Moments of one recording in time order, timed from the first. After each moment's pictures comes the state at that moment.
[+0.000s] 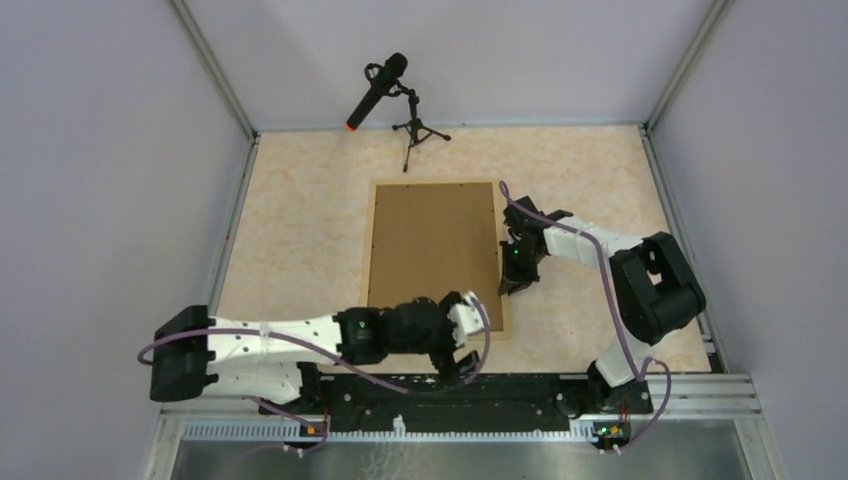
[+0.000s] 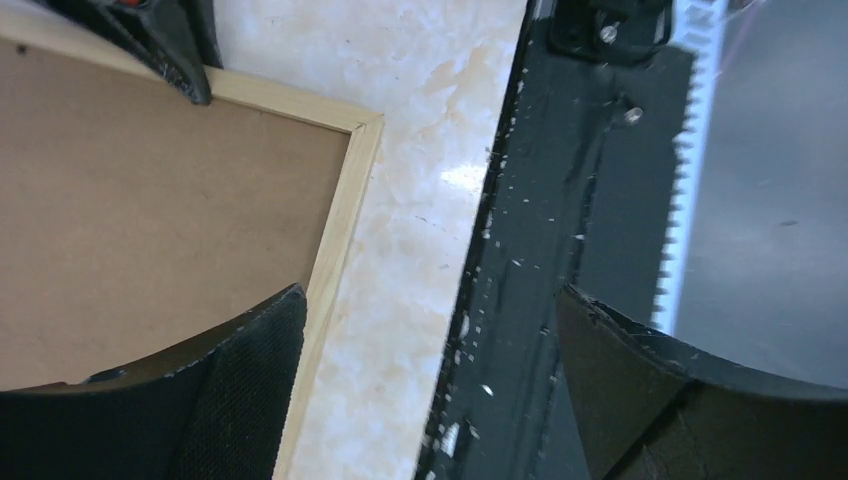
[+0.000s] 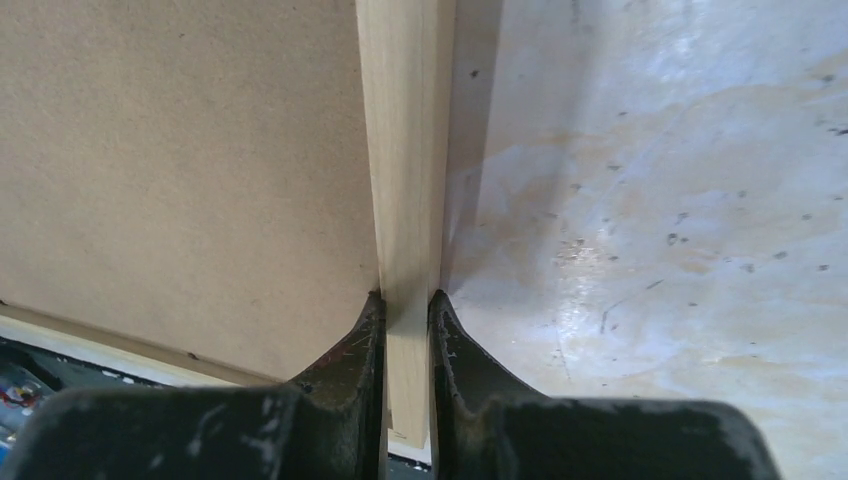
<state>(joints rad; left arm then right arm) -1.25 1.11 0.67 -0.10 0.13 -0.11 0.50 1.67 0.98 -0.65 -0.18 0.50</state>
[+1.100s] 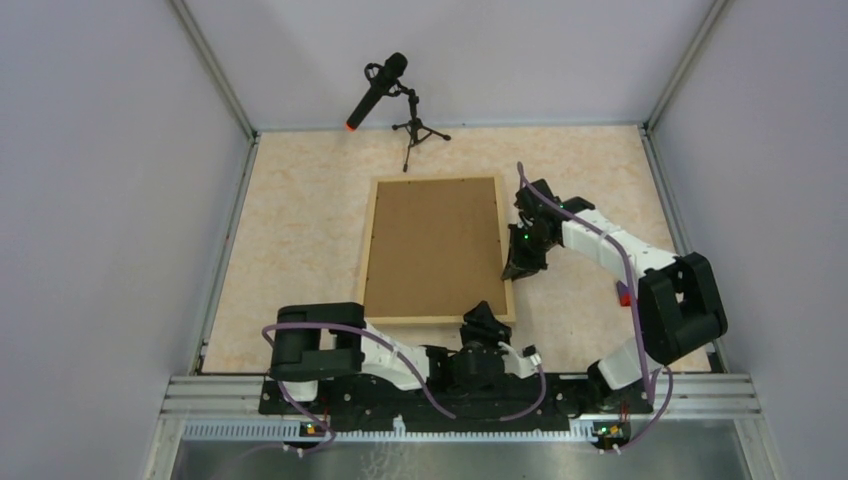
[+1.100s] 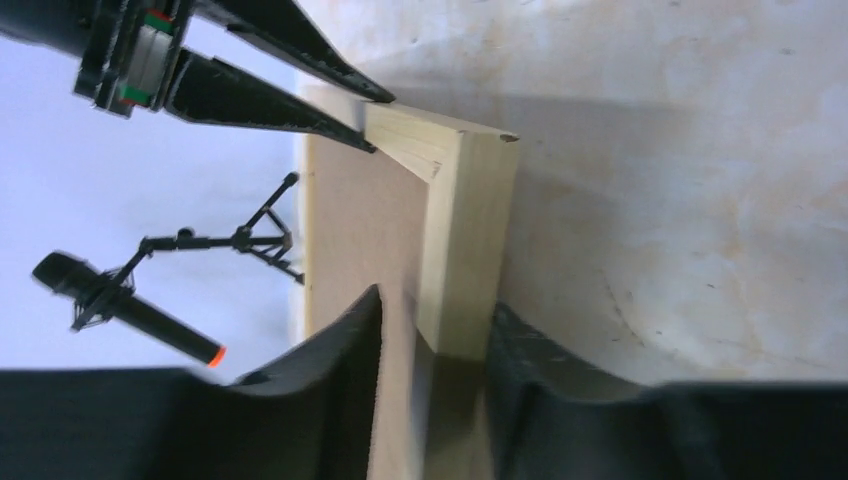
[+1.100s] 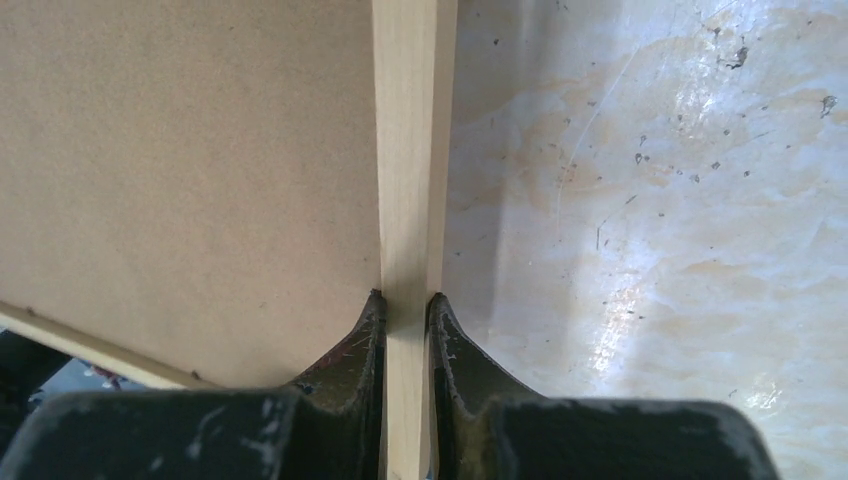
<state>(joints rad) -1.53 1.81 0.77 0.51 -0.85 0.70 0.45 1.55 1.07 -0.80 -0.21 0.51</state>
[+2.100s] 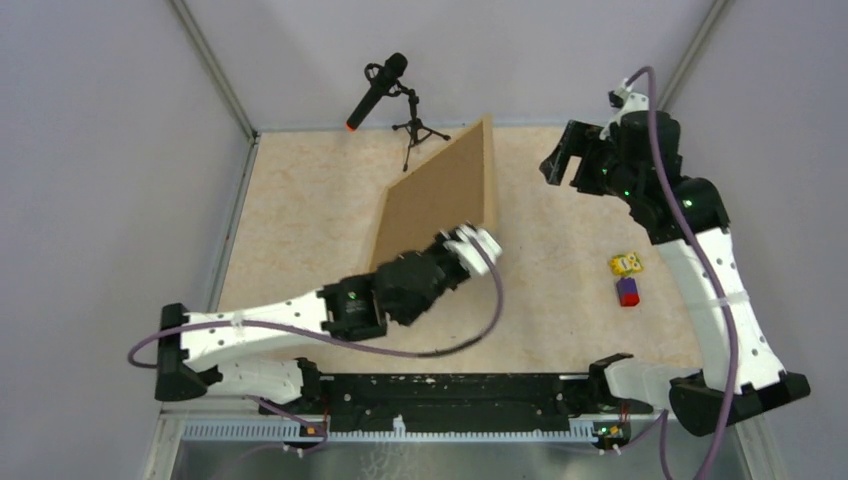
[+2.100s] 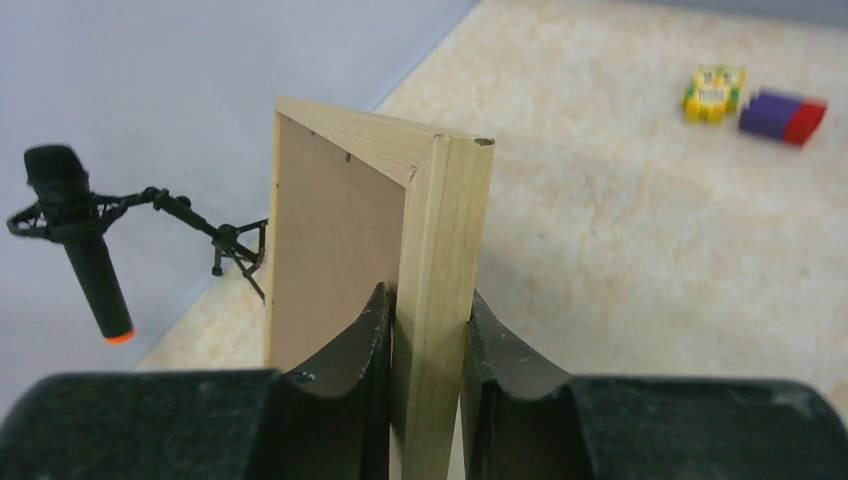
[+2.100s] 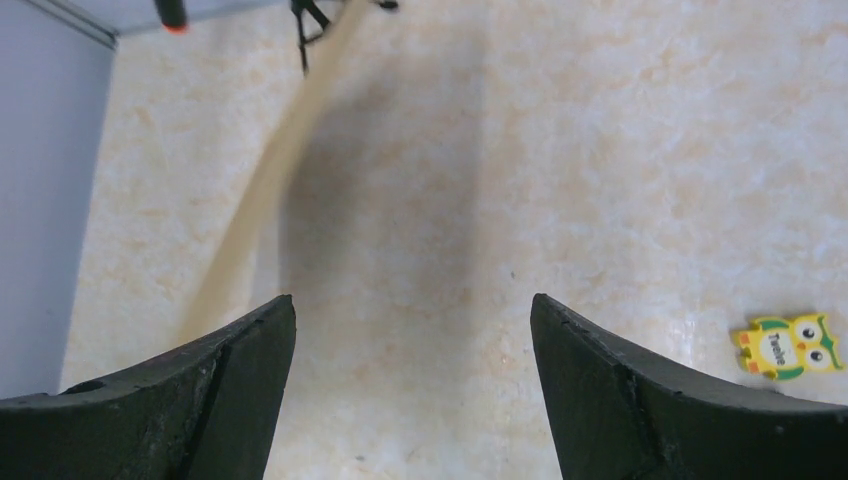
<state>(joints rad) -1.39 1.24 1.10 -0.04 -0.65 0.35 0.32 1.17 1.63 -0.90 0.05 0.40</state>
